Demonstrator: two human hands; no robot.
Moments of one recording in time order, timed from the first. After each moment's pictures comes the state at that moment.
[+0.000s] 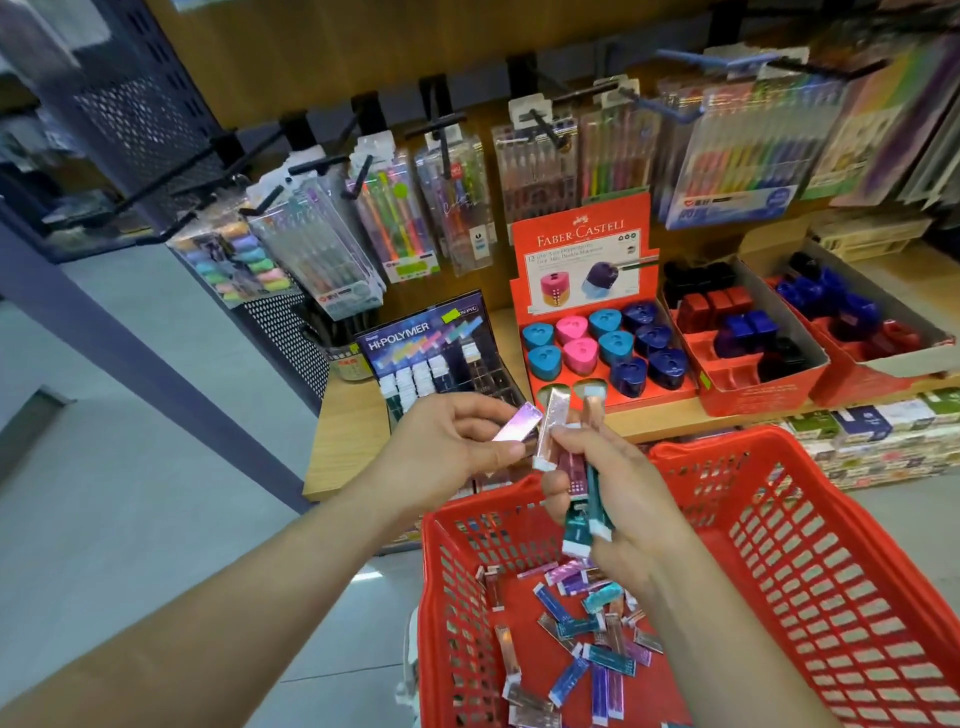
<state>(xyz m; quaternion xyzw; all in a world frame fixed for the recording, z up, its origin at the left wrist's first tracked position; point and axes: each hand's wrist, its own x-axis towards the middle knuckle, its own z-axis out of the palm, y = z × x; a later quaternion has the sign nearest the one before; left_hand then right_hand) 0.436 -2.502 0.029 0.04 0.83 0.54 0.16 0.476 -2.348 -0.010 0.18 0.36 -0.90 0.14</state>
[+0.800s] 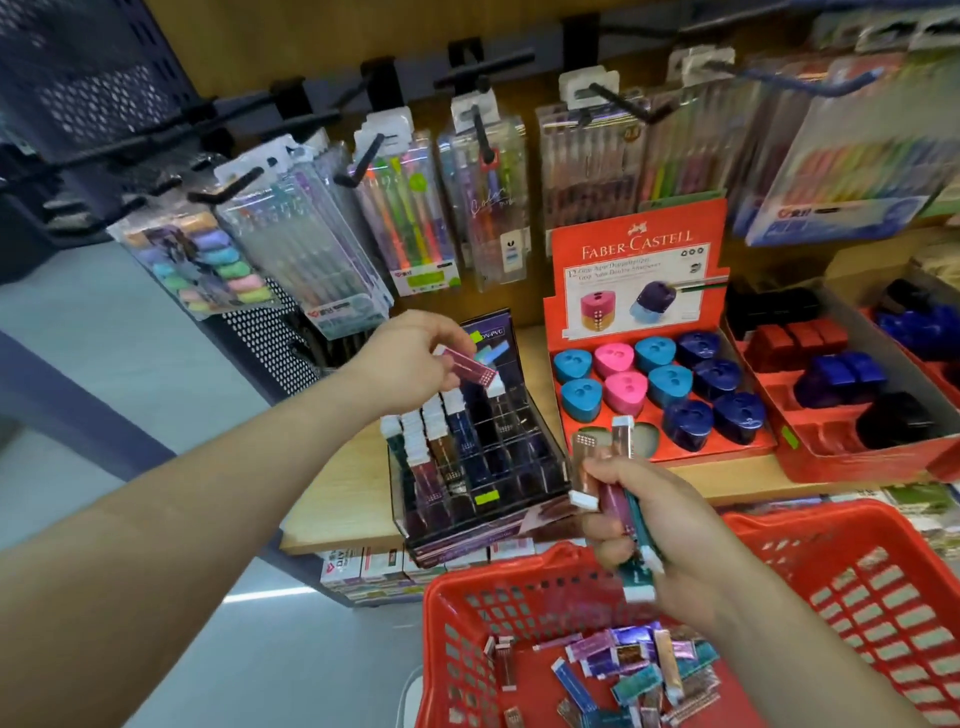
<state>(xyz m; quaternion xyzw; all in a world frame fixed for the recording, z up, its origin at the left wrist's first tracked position) 0.281 -2.540 0.023 0.05 0.95 0.29 0.09 0.401 -2.340 -0.053 0.21 0.44 -0.85 0.20</state>
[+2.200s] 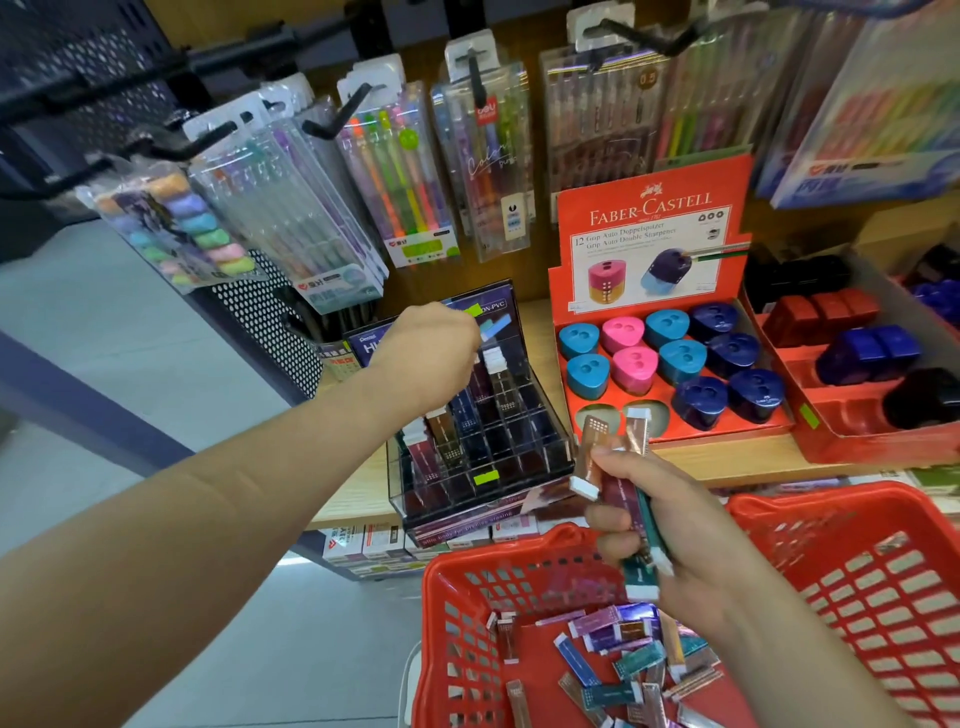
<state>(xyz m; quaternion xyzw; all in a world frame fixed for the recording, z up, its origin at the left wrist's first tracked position) 0.264 -2.524 -0.014 0.19 0.97 -0.14 -0.02 0.407 -2.339 -0.060 0.20 0.41 -0.87 0.21</state>
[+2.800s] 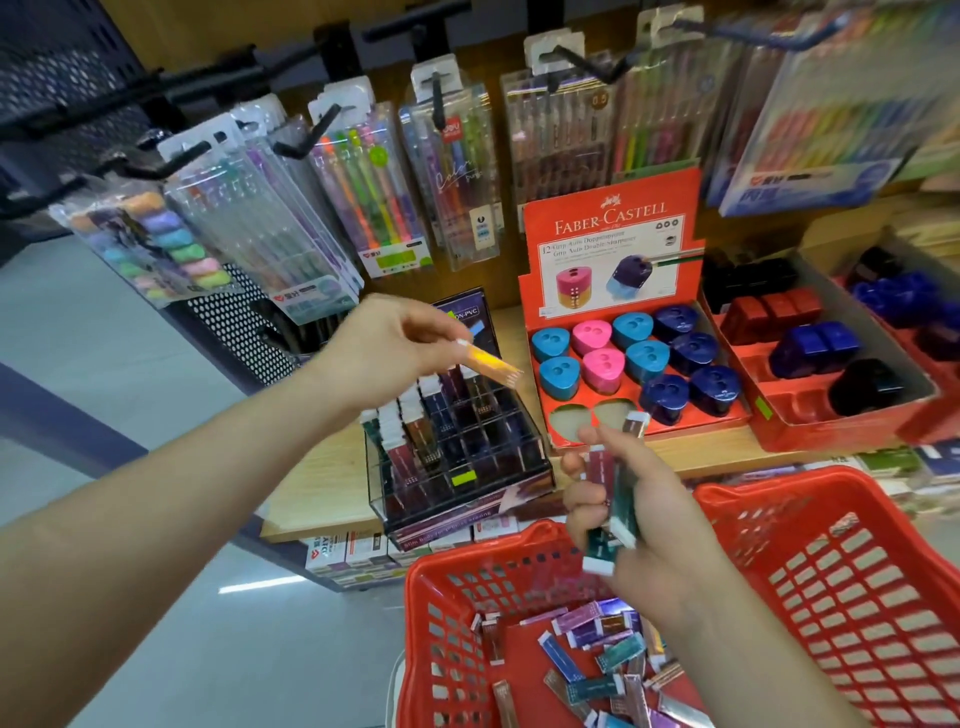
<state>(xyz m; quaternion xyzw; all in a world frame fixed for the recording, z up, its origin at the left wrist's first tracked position) 0.309 -2.526 0.032 0.06 0.91 0.41 0.08 0.411 -2.343 -0.054 0.25 0.28 -0.91 0.16</state>
